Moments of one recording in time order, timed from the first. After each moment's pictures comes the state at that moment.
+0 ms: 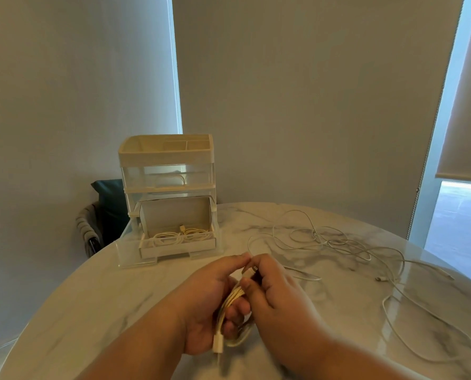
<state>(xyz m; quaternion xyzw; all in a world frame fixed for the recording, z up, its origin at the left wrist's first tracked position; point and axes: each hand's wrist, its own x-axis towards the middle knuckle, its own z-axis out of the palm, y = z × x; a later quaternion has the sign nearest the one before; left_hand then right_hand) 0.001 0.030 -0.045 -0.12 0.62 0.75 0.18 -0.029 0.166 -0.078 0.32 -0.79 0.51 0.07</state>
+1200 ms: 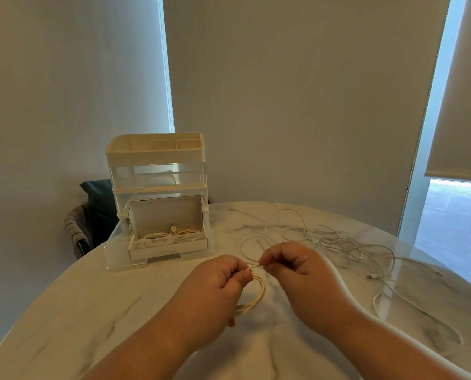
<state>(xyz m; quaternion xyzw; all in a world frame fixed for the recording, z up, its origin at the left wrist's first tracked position) -0.005 0.037 -0.055 0.01 0.89 0.43 -0.12 -0.060 0.202 -0.060 0.23 -0.79 0.56 0.08</state>
